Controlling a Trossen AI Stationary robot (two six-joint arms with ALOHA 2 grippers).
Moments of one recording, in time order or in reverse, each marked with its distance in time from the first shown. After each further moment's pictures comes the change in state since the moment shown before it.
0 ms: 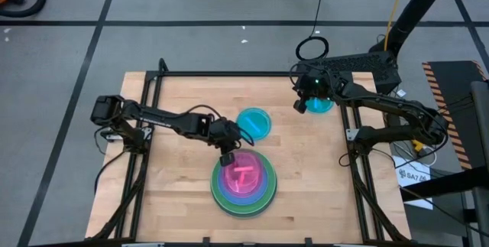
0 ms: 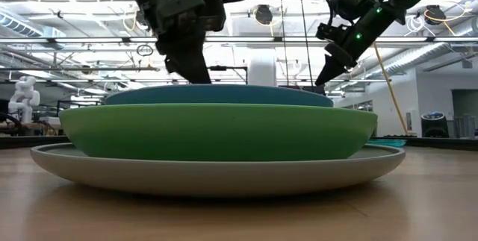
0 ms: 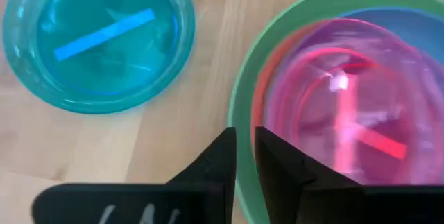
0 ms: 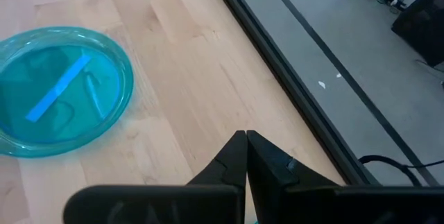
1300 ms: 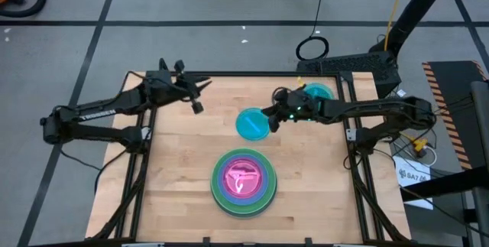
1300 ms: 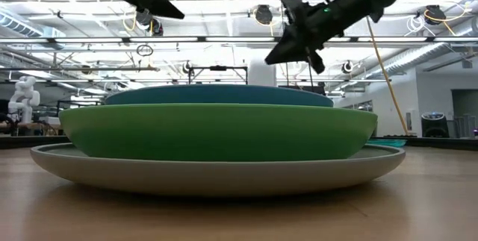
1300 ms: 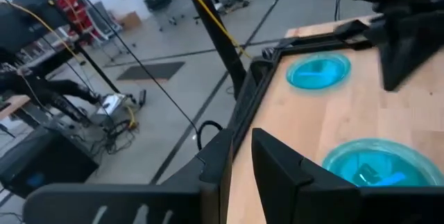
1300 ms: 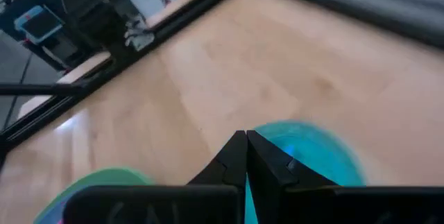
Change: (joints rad) left arm 0.410 -0.668 -0.299 0.387 -0.155 0.646; right arm 0.409 0.211 0.050 0.378 0.007 0.722
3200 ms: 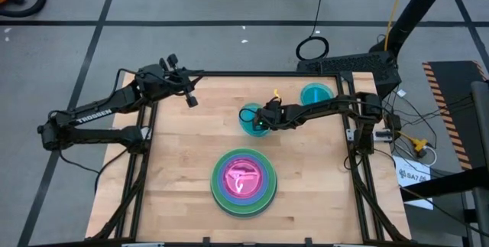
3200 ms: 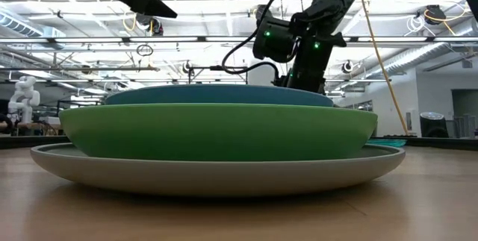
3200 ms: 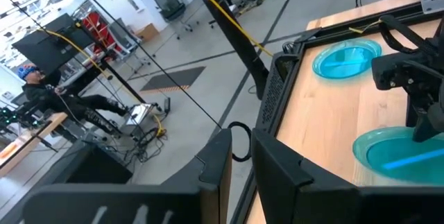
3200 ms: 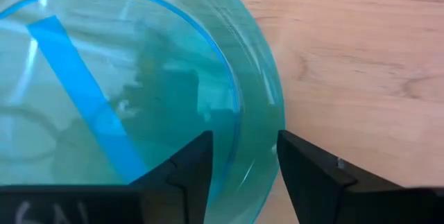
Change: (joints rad) left arm 0.110 -0.056 -0.001 -0.014 0.051 0.151; right arm 0.042 0.504 0.304 -0.546 0.258 0.707
